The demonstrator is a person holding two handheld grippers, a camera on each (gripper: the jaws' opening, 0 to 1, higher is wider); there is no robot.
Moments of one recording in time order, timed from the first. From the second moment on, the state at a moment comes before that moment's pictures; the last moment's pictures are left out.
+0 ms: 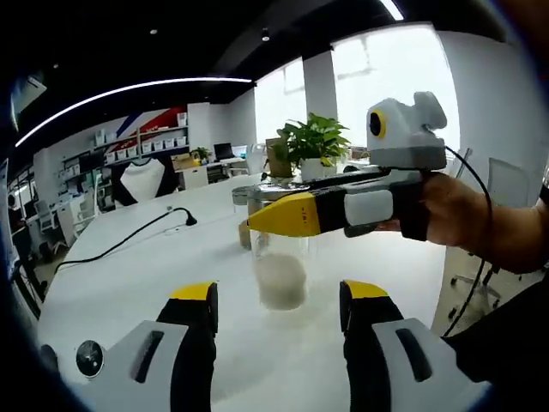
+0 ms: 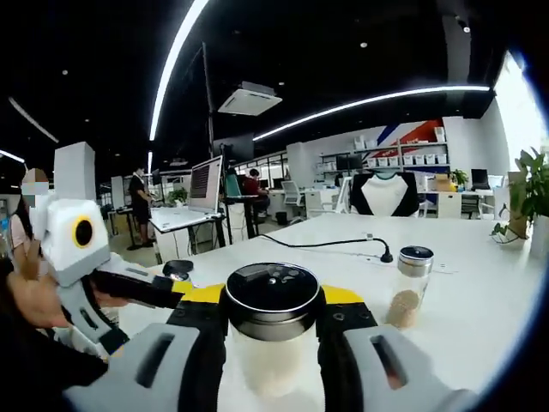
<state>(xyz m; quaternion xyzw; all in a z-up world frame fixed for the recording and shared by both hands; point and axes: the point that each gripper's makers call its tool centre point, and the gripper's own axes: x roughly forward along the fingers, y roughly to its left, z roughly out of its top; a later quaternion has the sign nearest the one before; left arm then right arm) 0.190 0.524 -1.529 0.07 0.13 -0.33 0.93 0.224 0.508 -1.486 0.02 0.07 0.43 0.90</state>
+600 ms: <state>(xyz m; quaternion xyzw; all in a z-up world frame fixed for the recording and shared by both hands) 0.168 0.486 -1.509 0.07 0.10 -0.41 0.90 0.162 0.518 -1.457 0.05 0.05 0.50 0.86</state>
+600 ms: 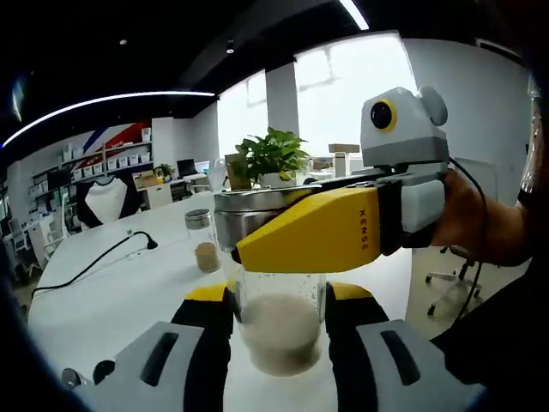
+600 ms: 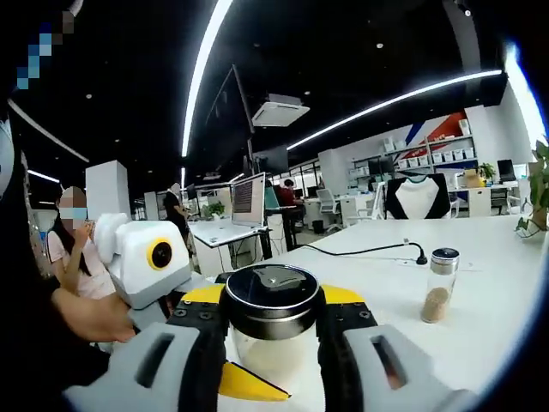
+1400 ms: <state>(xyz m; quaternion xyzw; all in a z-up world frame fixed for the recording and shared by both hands) 0.163 0.492 -1.487 0.07 0.07 -0.36 0.93 0.159 0.517 -1.431 0.10 0.02 0.49 0.87</state>
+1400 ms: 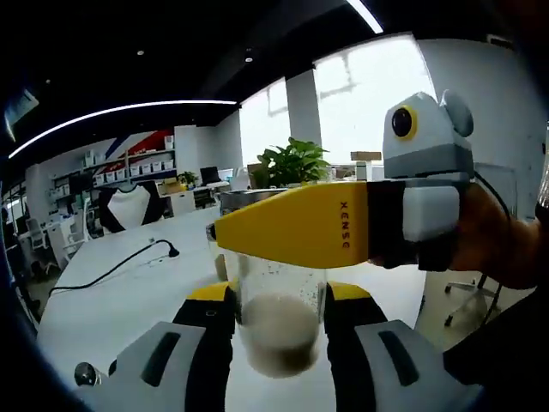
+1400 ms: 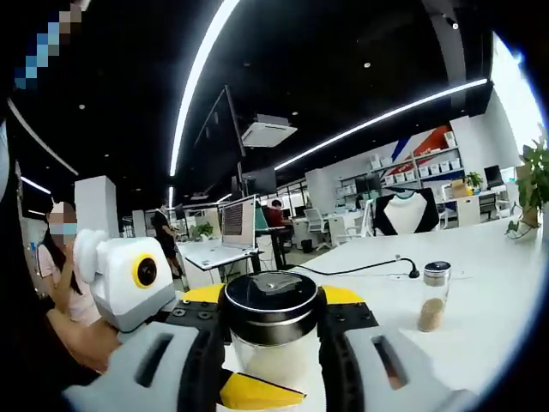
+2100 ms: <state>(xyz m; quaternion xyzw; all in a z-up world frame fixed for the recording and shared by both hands) 0.154 0.485 -1.470 0.01 0.05 -0.41 0.91 0.135 0.527 -1.416 0.02 -0.02 0.58 0.82</state>
